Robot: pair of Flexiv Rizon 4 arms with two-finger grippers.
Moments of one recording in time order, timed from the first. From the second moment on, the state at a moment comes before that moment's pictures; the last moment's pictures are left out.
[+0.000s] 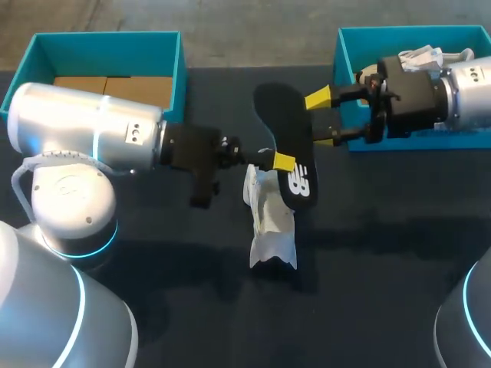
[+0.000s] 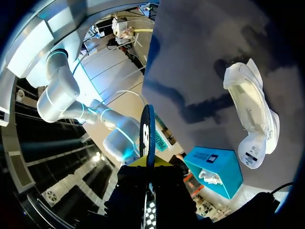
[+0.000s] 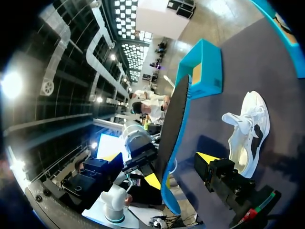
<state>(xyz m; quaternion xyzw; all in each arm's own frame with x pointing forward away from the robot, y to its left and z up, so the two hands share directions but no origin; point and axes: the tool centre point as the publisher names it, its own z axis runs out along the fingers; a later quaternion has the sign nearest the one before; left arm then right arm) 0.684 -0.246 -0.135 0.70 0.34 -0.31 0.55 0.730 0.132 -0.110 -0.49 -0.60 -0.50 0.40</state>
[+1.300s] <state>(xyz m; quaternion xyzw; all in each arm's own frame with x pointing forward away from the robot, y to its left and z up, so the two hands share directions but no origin) 0.685 -0.258 -0.136 0.71 0.32 -0.31 0.55 0.735 0.146 -0.124 -0.48 -0.59 -0.48 0.42</state>
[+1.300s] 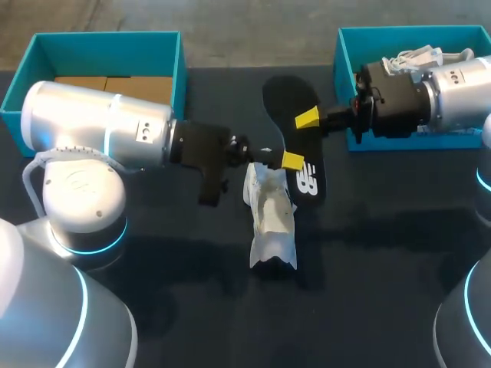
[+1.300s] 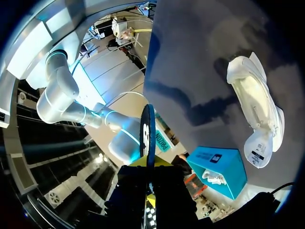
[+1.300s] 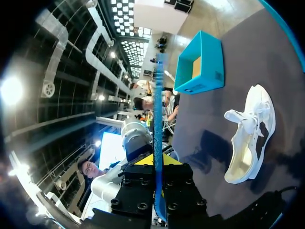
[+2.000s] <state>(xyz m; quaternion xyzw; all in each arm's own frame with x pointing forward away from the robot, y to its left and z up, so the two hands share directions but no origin) 0.685 -0.244 -0.141 0.70 0.39 -0.33 0.51 0.739 0.144 -0.138 -0.49 -0.59 -0.47 0.43</state>
